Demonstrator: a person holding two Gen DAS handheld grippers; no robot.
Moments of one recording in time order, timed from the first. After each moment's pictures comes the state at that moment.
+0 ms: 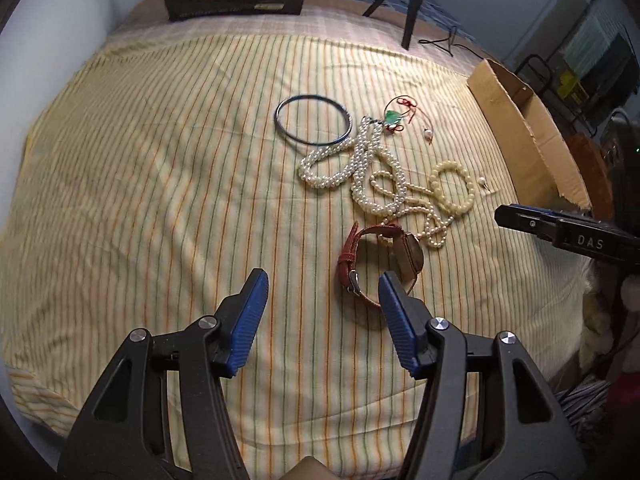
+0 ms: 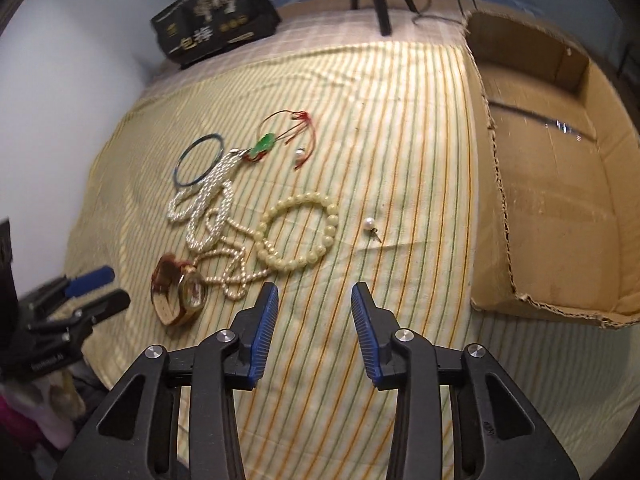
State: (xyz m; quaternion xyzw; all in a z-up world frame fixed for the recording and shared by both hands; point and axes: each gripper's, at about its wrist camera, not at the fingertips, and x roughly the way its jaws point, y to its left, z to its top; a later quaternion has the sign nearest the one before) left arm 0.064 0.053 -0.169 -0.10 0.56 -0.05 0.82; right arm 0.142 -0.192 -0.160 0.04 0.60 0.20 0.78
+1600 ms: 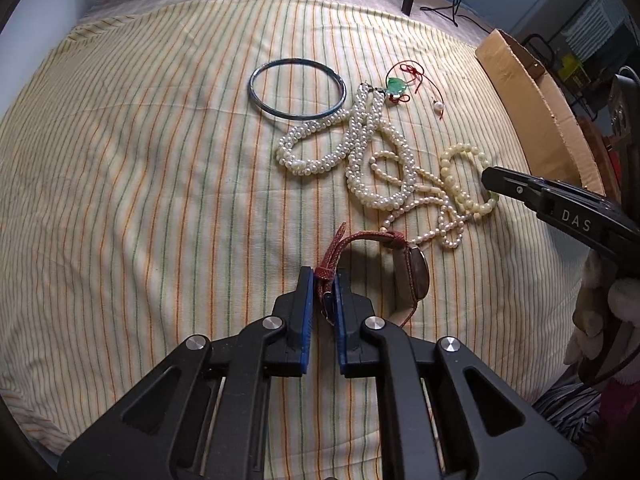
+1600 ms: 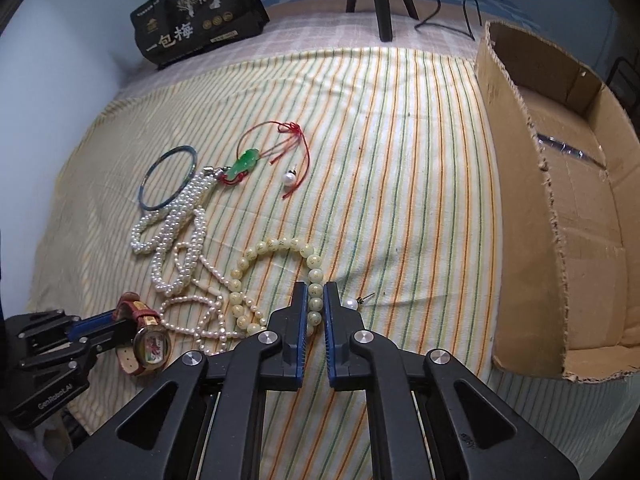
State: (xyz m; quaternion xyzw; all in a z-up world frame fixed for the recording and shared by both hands) left arm 0.094 0.046 -0.204 -0.09 0.59 -0.07 0.80; right arm 0.171 -0.156 -0.181 -0.01 0.57 0.17 0.80
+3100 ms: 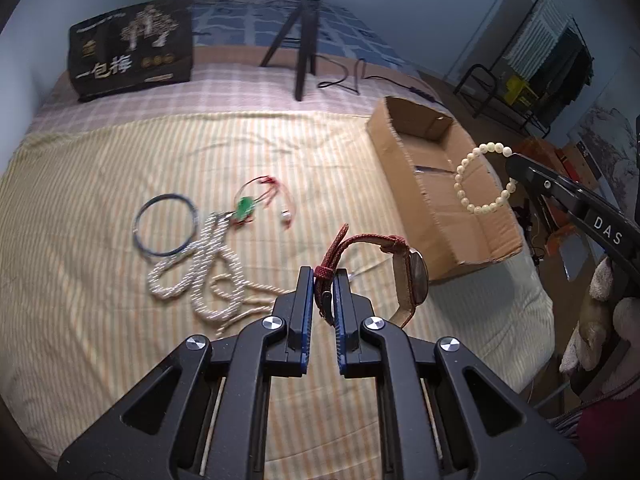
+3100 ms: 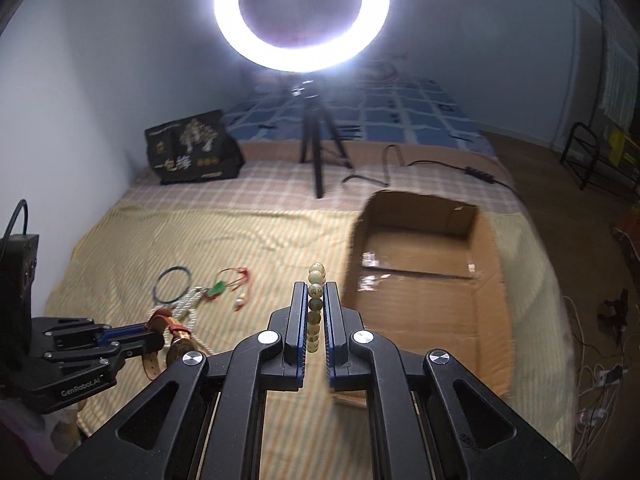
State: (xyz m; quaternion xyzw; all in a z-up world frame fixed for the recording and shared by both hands) left arm 0.115 -0.049 -0.111 -0.09 0.49 -0.14 0.85; right arm 0.146 -0.253 -0.044 -0.01 0.41 0.14 0.90
